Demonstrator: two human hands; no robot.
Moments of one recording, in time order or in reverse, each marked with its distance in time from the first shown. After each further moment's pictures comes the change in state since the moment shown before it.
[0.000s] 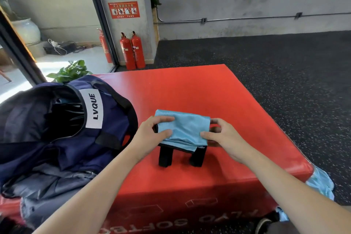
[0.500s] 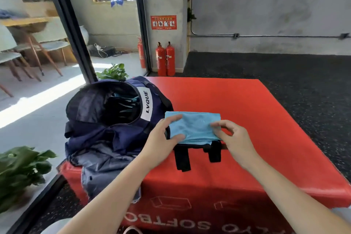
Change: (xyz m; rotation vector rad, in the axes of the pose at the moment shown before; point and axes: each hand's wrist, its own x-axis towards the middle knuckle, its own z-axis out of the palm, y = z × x) left_hand -0.076 0.000 -0.063 0.049 0.208 0.077; right_hand -0.028 -0.030 0.089 -0.180 0.055 -0.385
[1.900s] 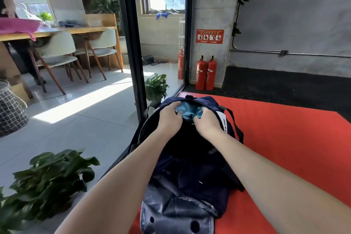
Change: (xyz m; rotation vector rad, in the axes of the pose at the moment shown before) left_hand 0.148 -0.090 -0.204 0.274 0.303 -0.216; right_hand 0.167 -0.091 0.300 -0.595 -0.143 0.080
